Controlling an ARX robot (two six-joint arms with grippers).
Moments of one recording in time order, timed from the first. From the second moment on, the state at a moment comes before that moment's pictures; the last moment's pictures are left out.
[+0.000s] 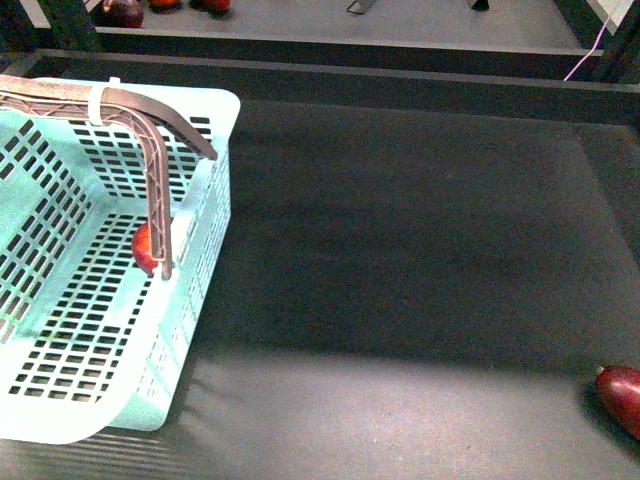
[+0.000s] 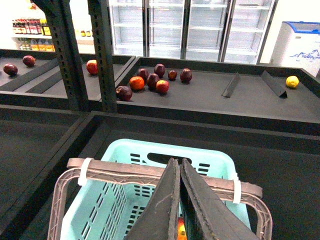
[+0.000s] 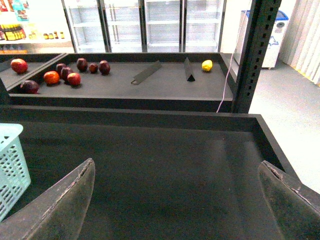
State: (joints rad) left arm -0.08 0.83 0.18 0.65 -0.07 -0.02; right arm 0.00 0.01 0.02 0.00 0.00 0.00
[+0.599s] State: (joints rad) left arm 0.00 0.51 0.05 0.46 0.00 -0.01; right arm 0.00 0.01 0.02 0.00 0.00 0.00
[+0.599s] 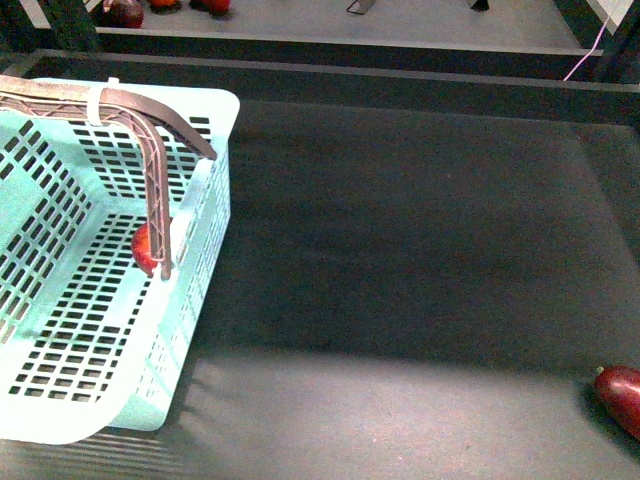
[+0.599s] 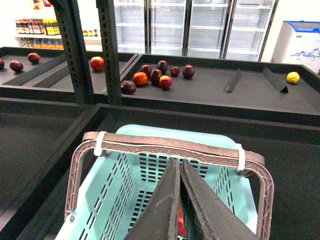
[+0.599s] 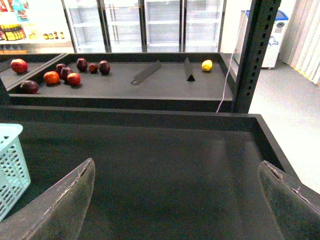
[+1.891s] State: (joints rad) left arm 0.00 0.01 0.01 0.00 0.00 -0.01; right arm 0.00 0.01 0.02 0.00 0.00 0.00
